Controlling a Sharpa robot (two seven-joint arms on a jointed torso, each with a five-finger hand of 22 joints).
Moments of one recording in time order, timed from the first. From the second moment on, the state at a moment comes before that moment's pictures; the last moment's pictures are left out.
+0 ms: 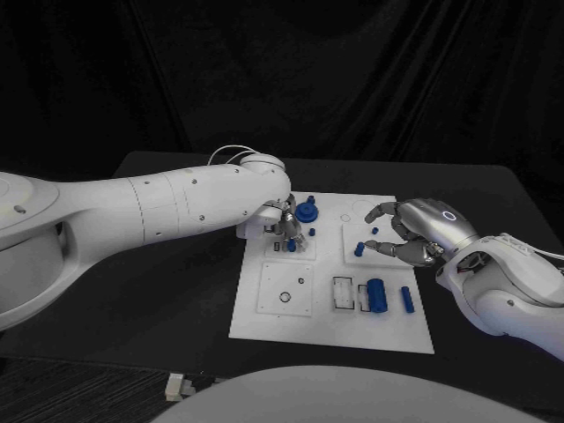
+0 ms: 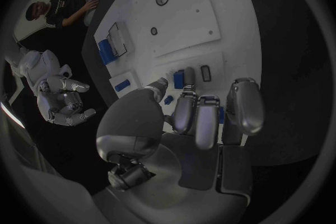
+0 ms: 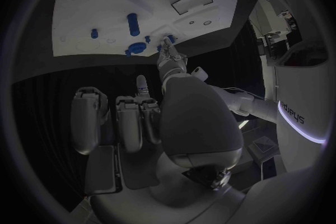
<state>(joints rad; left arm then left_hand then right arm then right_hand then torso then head) 1.30 -0.40 -0.21 1.19 -0.97 0.35 -0.70 1.01 -0.01 0.23 0.22 0.06 0.94 0.06 0.45 0.62 1.42 -0.01 1.40 1.31 1.47 -0.07 1.48 1.31 0.06 1.42 0.04 1.22 1.31 1.14 -1.02 -0.21 1.82 -1.69 -0.58 -0.26 1.41 -0.11 0.11 0.25 0.25 0.66 0.12 0.48 0.15 1.46 0.03 1.57 1.31 1.47 -0.03 1.56 1.31 0.03 1.47 0.08 1.41 1.31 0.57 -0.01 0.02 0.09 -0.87</state>
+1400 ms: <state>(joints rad) 1.33 -0.51 -0.21 1.33 -0.97 0.32 -0.70 0.96 -0.01 0.05 0.29 0.05 0.95 0.02 0.62 0.93 1.45 -0.05 1.41 1.31 1.47 -0.09 1.48 1.31 0.06 1.44 0.02 1.24 1.31 1.13 -1.03 -0.21 1.82 -1.69 -0.57 -0.26 1.41 -0.11 0.11 0.25 0.25 0.67 0.12 0.48 0.15 1.47 0.03 1.56 1.31 1.47 -0.03 1.56 1.31 0.03 1.47 0.07 1.41 1.31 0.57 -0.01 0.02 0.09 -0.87</state>
